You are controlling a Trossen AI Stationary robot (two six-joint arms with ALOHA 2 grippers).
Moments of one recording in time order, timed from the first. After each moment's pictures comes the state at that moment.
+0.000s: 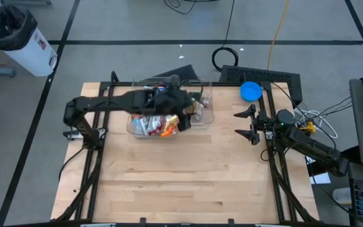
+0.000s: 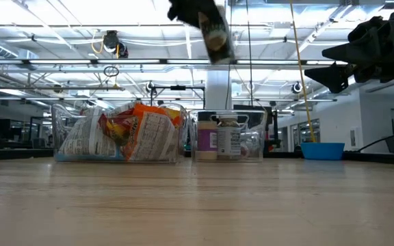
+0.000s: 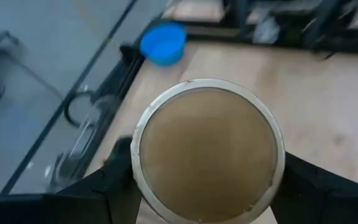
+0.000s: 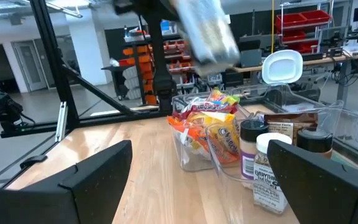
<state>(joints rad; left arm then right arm) 0.06 1.72 1.77 -0.70 -0.29 -0.03 -0.56 0.06 0.02 0.13 -0.53 0.14</state>
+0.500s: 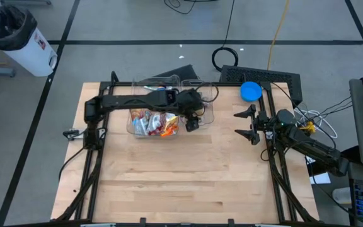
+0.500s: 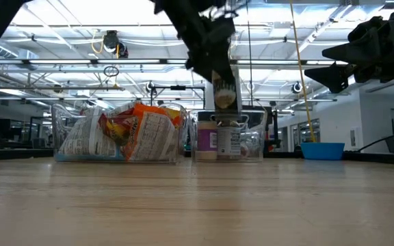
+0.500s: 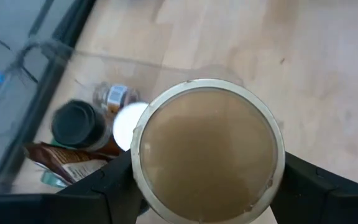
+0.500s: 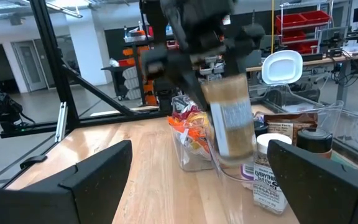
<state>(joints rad) 0.17 1.95 1.76 -0.68 -0.11 0.00 -0.56 0.06 0.02 0.13 -0.53 0.14</state>
